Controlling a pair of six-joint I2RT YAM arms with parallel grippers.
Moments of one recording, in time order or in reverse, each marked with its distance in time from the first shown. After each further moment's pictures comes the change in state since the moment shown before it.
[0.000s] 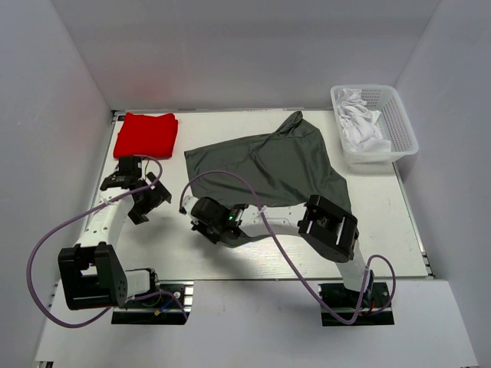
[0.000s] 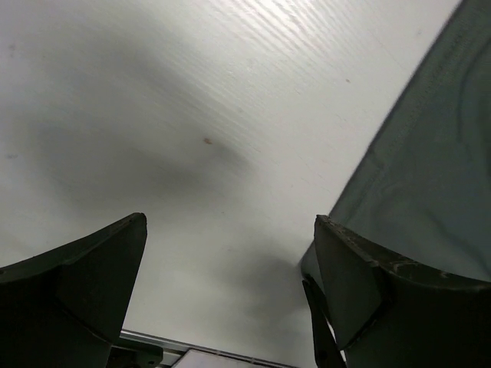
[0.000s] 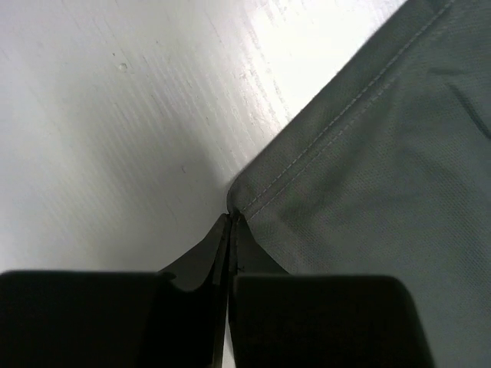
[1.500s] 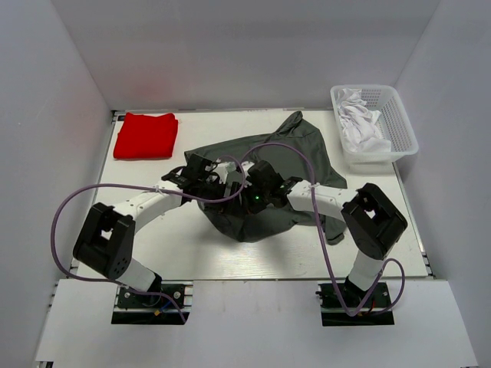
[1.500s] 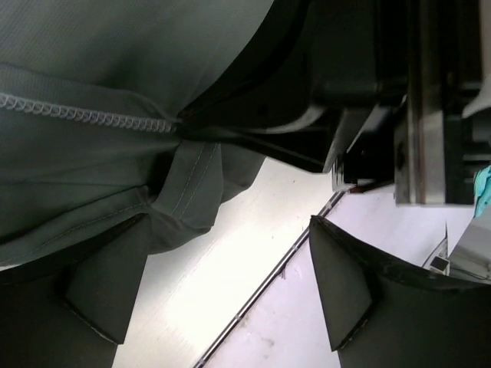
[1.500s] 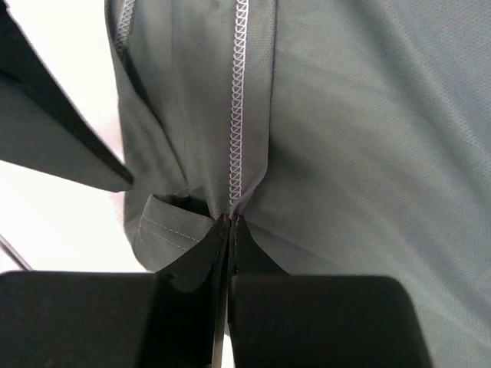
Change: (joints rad) left arm -0.567 0.257 0.042 0.403 0.666 0.360; right arm -0.397 -0.282 -0.299 0.055 -0.298 0.231
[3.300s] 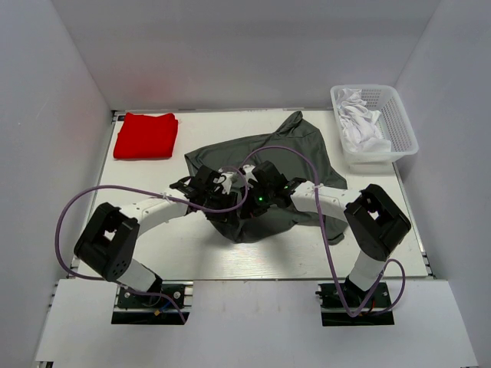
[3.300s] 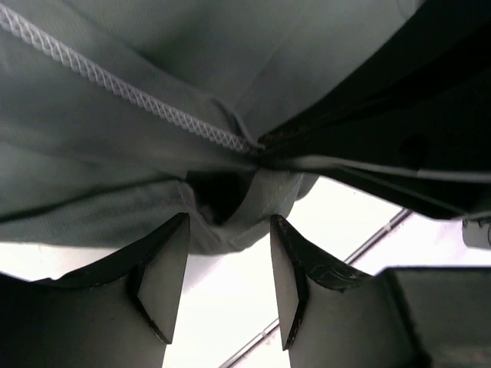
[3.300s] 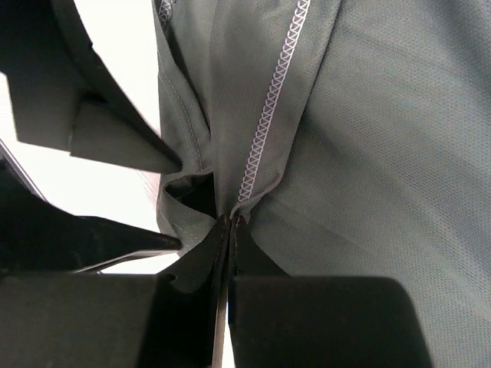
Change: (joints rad) left arm -0.103 -0.006 -0.077 0.032 -0.244 -0.058; right arm -0.024 -0.029 -0.043 0.012 -0.148 0.017
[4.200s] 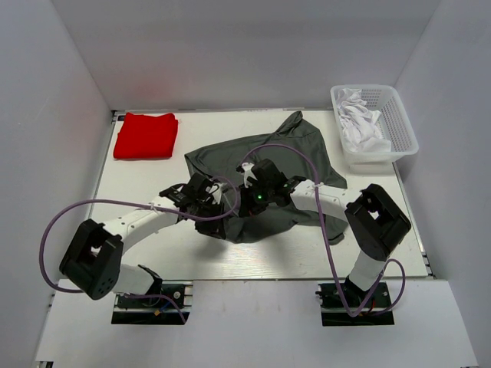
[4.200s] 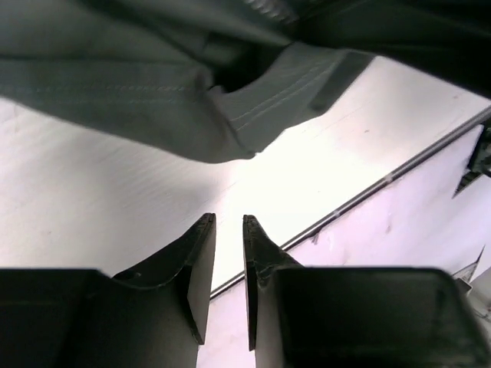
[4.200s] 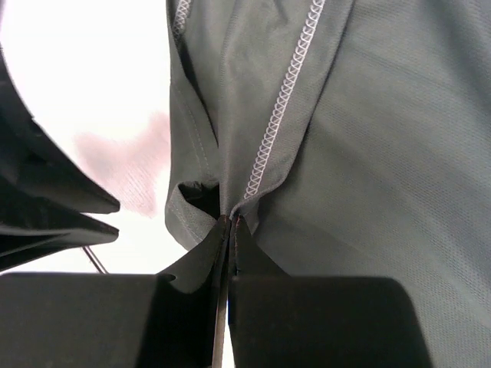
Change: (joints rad) left arm 0.000 -0.146 -0.069 -0.177 -0.010 -0.079; right arm 0.002 0.000 0.022 -0.006 -0.008 0.000
